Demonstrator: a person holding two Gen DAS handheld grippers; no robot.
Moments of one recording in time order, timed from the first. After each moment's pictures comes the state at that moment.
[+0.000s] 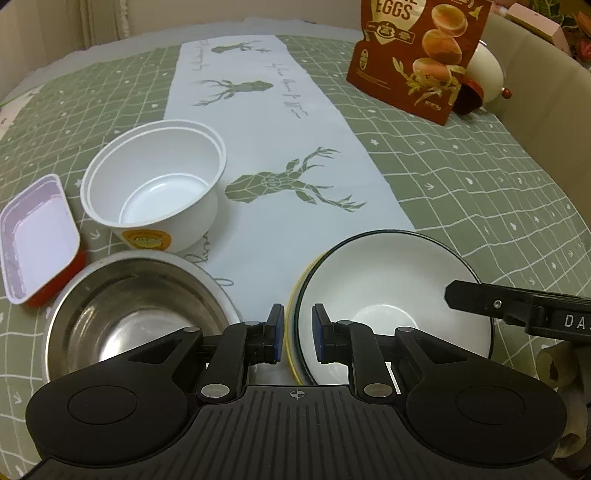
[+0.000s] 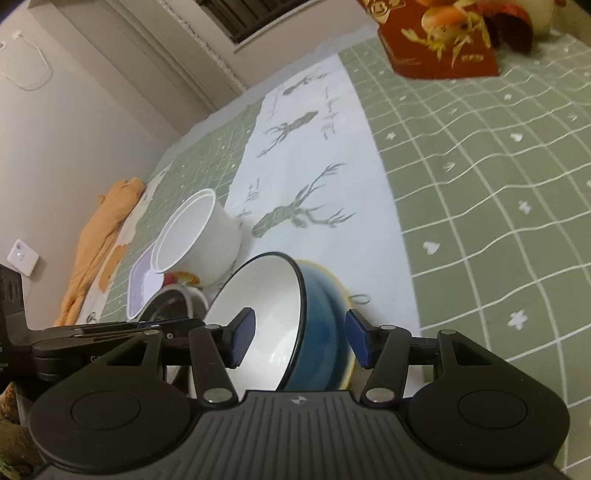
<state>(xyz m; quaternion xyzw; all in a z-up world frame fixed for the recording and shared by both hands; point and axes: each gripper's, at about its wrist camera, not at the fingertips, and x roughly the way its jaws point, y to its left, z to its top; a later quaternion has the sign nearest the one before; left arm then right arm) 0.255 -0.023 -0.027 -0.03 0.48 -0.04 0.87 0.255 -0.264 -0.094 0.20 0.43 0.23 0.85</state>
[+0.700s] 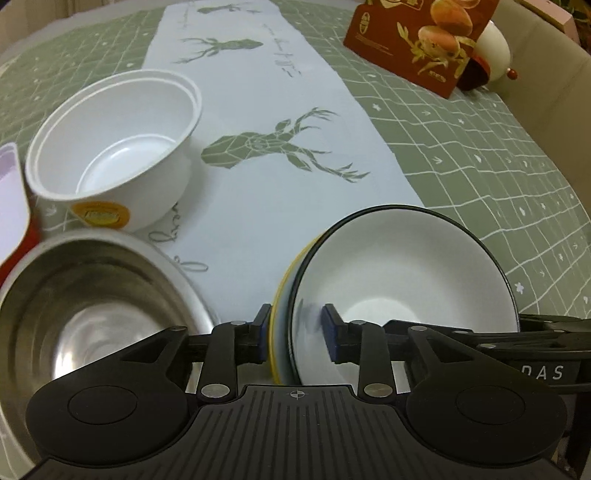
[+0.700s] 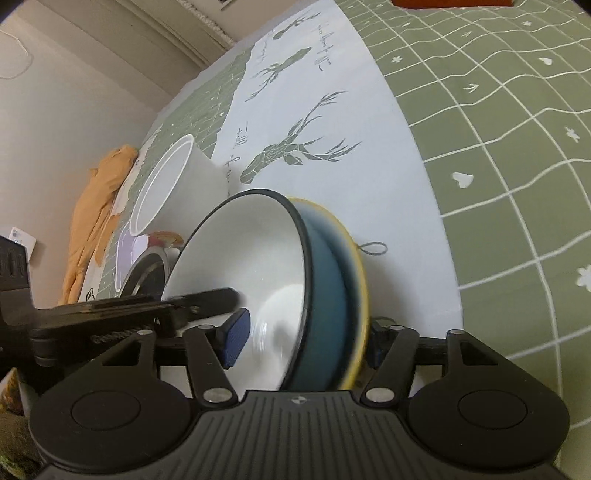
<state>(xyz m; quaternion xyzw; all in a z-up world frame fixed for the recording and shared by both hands) 0.284 -0.023 -0.071 -0.04 0.52 -0.07 0.85 0.280 -0.227 -0.144 0.21 0.50 0.25 0.80</state>
